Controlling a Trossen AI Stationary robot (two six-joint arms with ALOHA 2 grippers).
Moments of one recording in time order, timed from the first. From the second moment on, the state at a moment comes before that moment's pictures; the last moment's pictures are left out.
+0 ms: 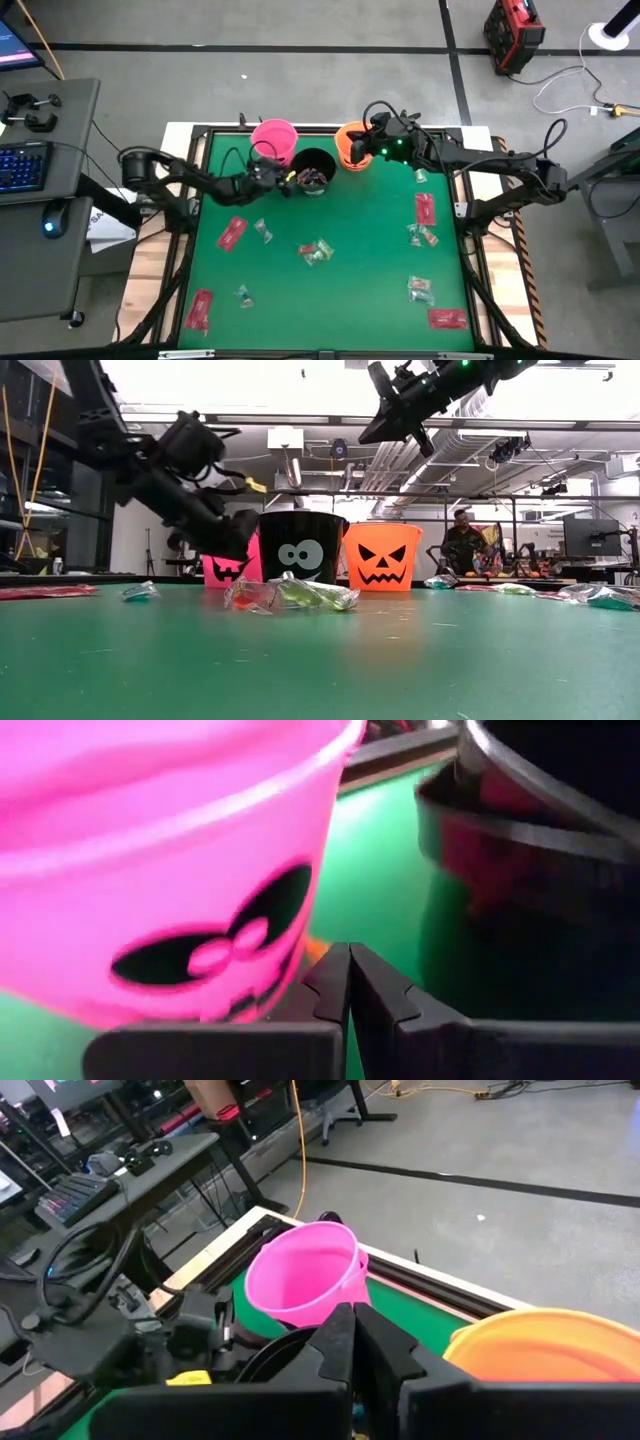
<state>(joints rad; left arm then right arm) 0.26 1.63 0.44 0.61 -0.61 -0.39 -0.33 1.35 1.03 0.00 0.24 0.50</state>
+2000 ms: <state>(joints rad) 0.28 1.67 0.46 0.59 -0.50 -0.36 -0.33 1.35 1.03 -0.02 0.20 0.49</state>
